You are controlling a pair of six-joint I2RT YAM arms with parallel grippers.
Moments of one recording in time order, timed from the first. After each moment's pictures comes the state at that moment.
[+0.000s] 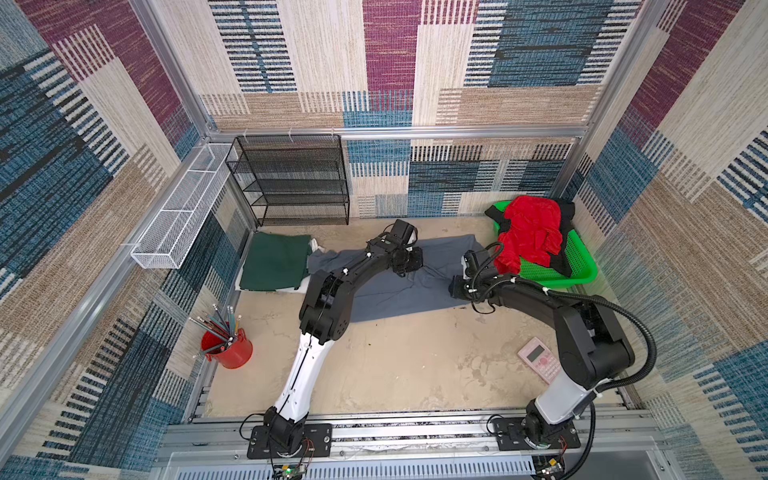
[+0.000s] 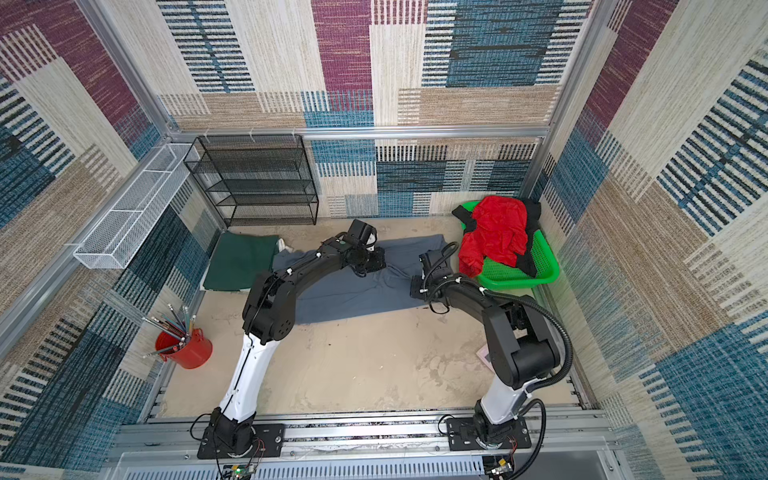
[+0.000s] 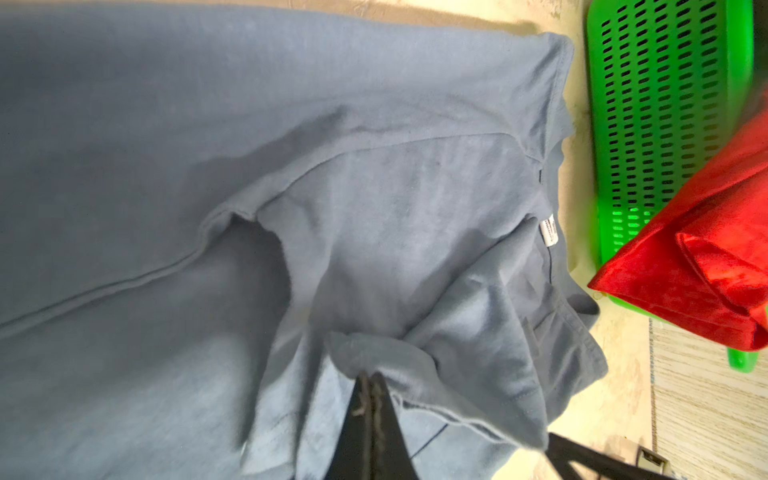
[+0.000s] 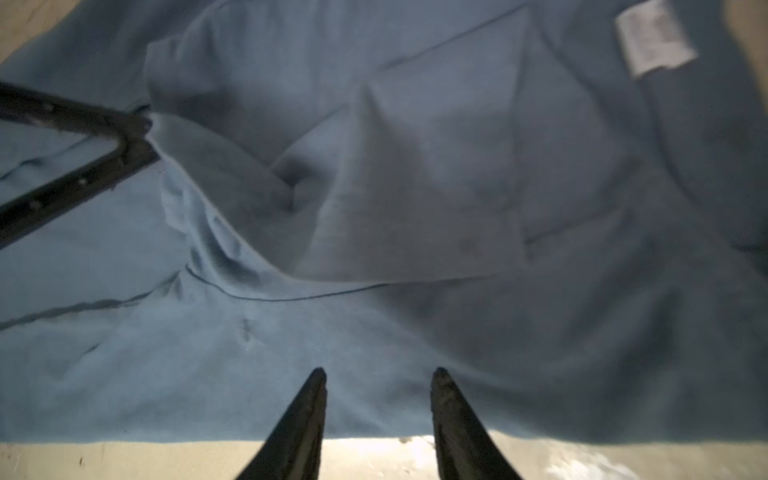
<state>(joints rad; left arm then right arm) -0.55 2.39 2.02 -0.54 0.29 -0.61 0.34 1.72 1.02 -0.28 -0.08 0.45</state>
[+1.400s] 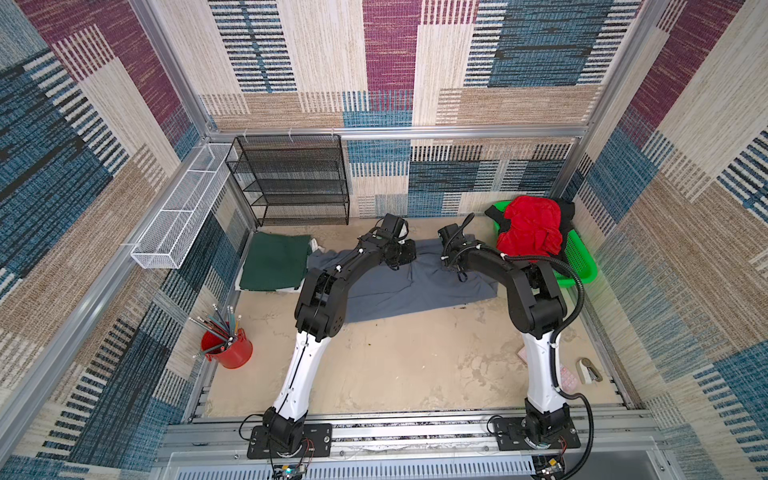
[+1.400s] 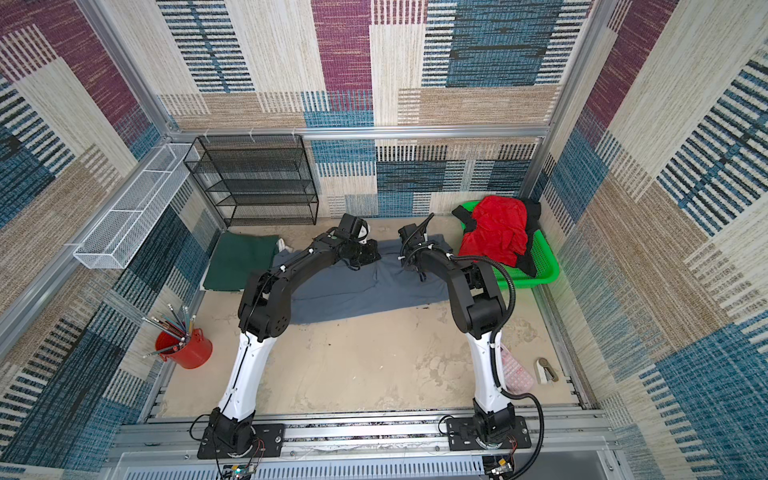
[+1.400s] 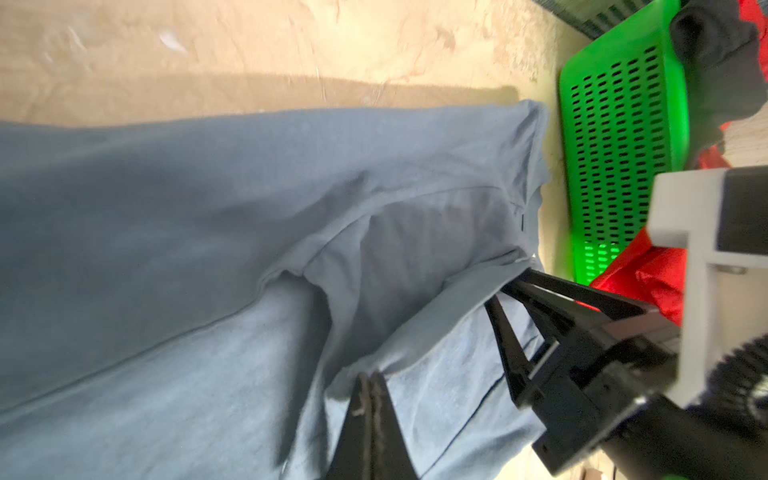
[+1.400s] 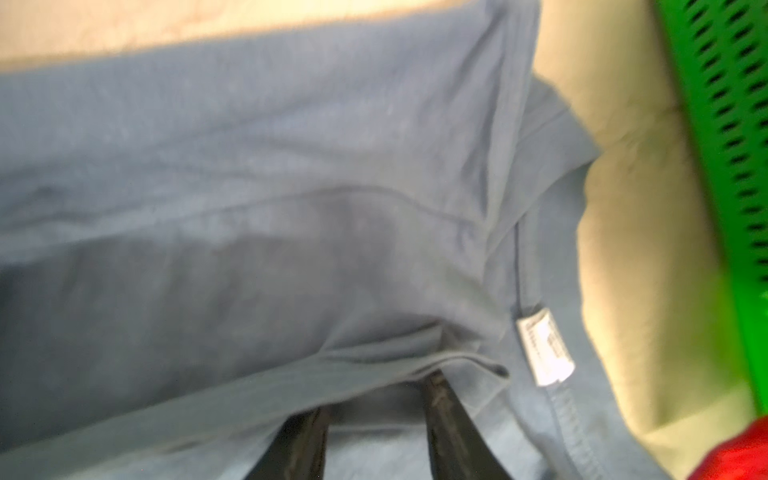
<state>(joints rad) -0.50 2.40 2.05 -0.50 0.32 -0.60 0.34 2.20 1.65 -0.52 0.40 0.36</state>
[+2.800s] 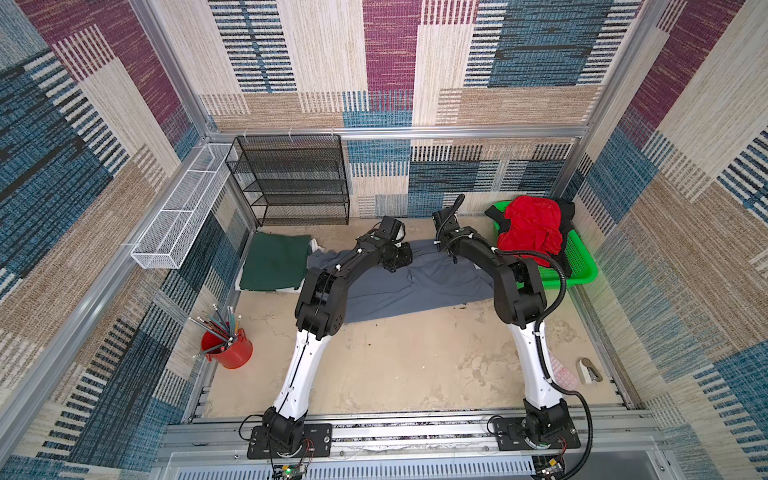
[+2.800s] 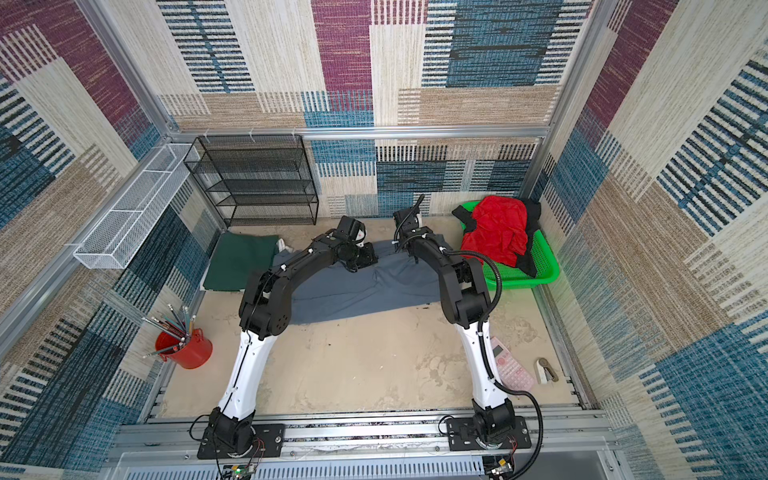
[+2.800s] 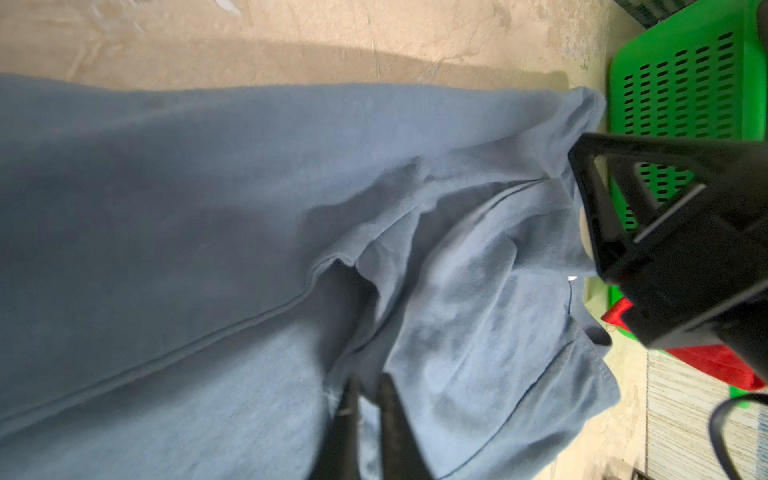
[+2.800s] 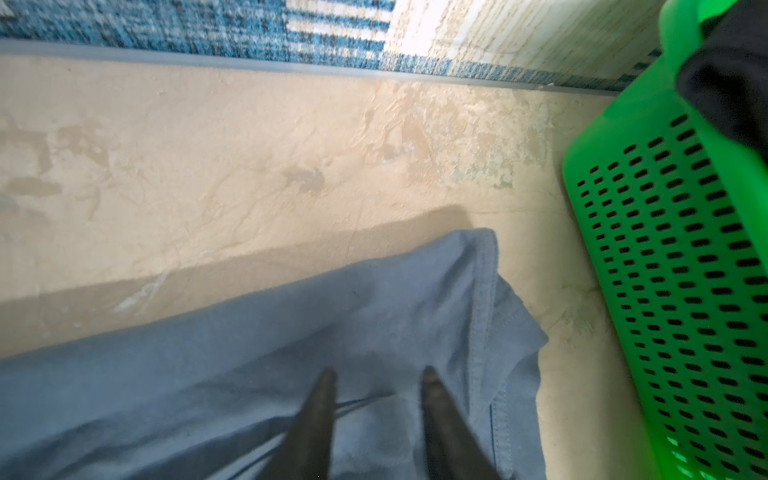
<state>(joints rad) -0.48 2.42 2.05 -0.54 0.32 -0.60 0.34 2.38 2.00 -0.52 0.53 0.22</state>
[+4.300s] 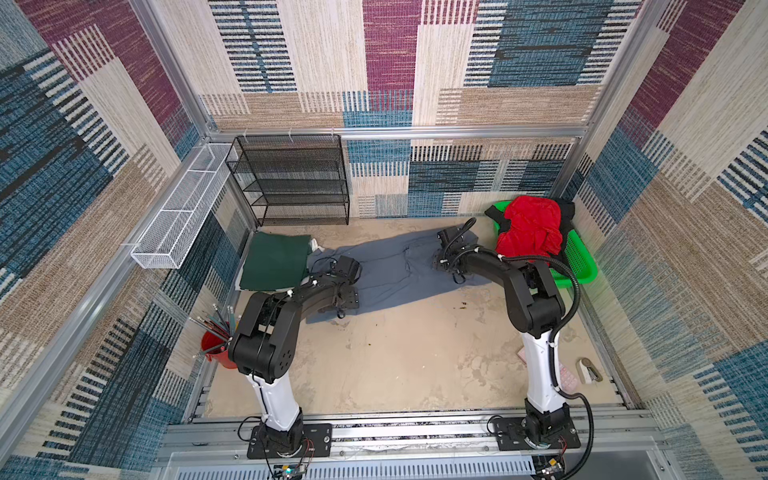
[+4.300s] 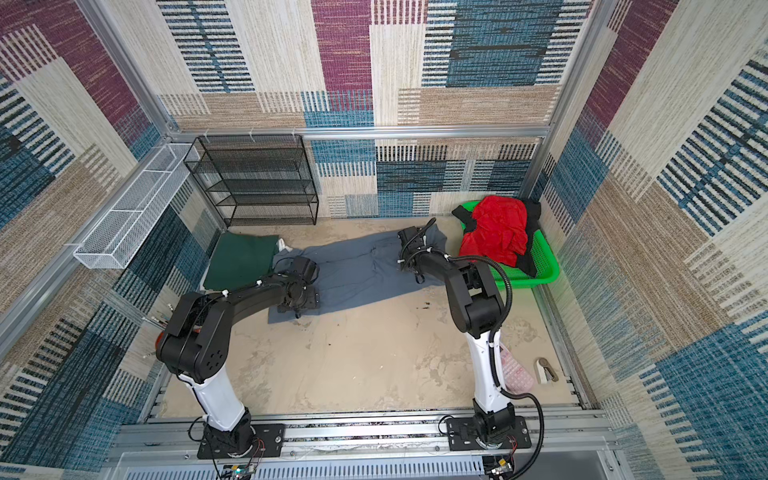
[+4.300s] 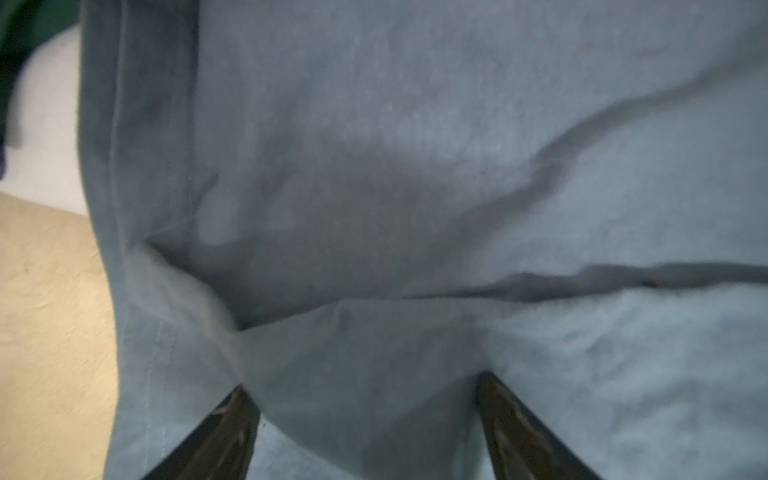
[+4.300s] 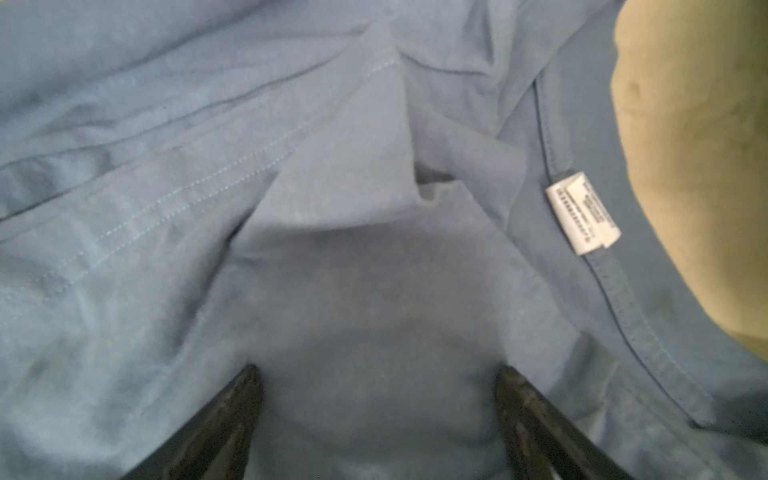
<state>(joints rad) -0.35 1.82 1.10 -0.52 -0.28 -0.45 0.34 2.23 1.62 -0.40 0.29 0.45</state>
